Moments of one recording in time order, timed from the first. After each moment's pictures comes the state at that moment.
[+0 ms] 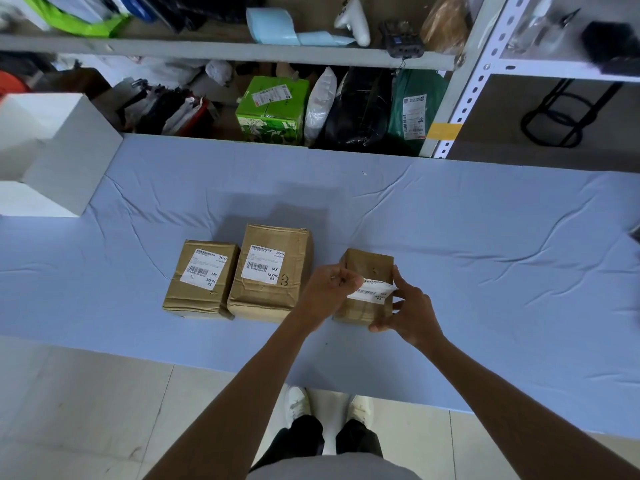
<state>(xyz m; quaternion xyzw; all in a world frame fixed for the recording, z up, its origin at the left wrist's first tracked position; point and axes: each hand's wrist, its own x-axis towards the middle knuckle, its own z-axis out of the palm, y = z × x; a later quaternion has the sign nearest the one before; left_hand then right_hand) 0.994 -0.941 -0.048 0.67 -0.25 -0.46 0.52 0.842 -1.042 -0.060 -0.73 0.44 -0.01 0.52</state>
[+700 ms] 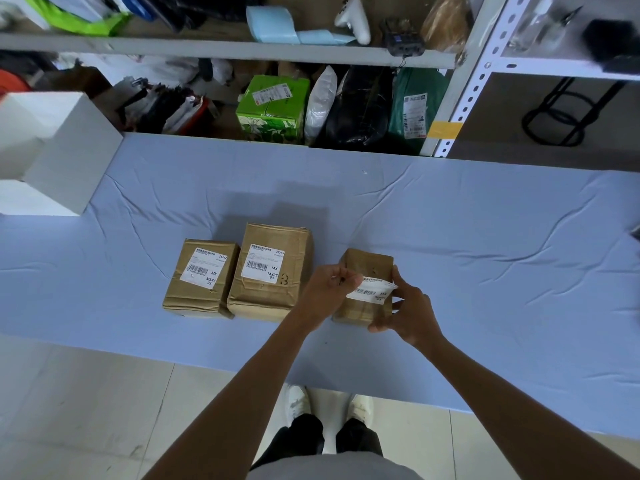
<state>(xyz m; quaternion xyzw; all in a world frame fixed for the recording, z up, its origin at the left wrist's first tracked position) 0.994 -0.941 -0.048 0.68 -0.25 -0.45 0.51 0.842 -1.041 -0.066 -0.73 0.44 -0.01 0.53</state>
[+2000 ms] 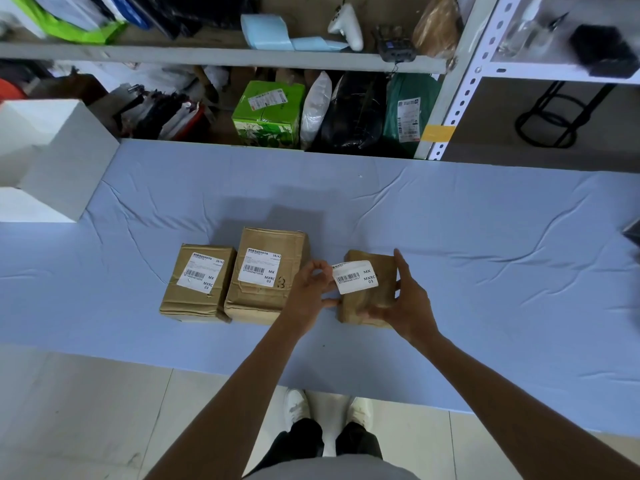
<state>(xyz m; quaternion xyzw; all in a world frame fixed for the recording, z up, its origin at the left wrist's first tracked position) 1.001 -0.932 -0.052 0.59 -0.10 -0.48 0.64 0.849 -1.042 -0.057 -0.79 0.44 -0.09 0.43</state>
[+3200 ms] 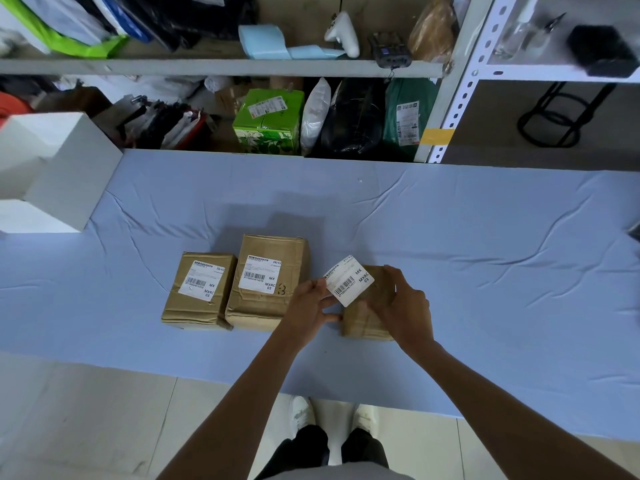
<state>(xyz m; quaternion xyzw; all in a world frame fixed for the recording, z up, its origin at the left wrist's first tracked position) 0.996 -0.930 -0.046 0.58 -0.01 -0.53 0.62 0.860 -1.036 -0.052 -0.79 0.50 -0.07 0.35</state>
